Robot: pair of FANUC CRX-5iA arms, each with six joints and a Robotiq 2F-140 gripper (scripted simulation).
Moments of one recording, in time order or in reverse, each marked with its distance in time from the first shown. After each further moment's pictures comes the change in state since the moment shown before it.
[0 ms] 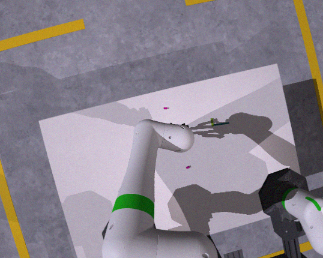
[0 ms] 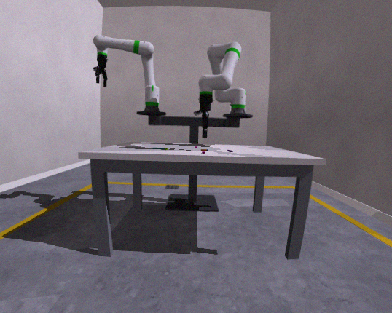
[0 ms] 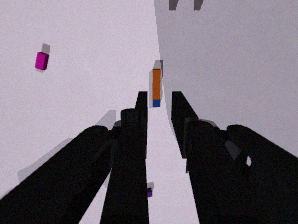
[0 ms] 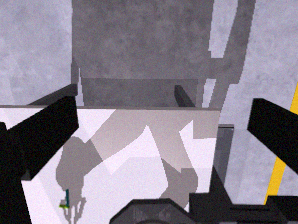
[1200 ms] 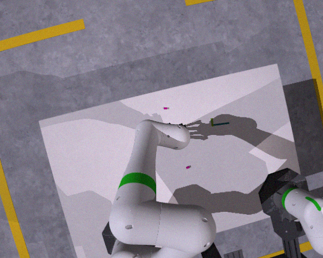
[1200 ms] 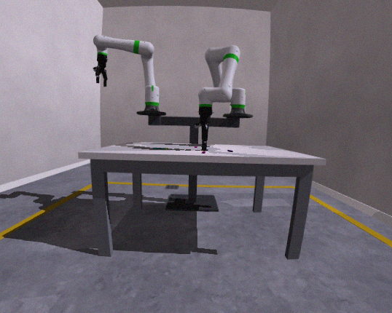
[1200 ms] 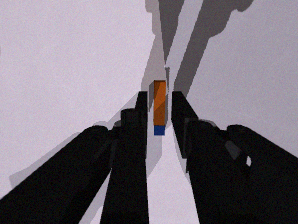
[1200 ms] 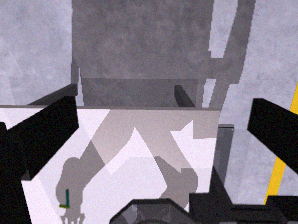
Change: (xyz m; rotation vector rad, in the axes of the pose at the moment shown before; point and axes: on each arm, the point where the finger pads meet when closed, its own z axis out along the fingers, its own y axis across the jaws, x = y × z) left arm 0.000 0.000 0.087 0.000 0.000 0.000; right arm 0.000 0.000 0.000 0.000 0.000 0.000
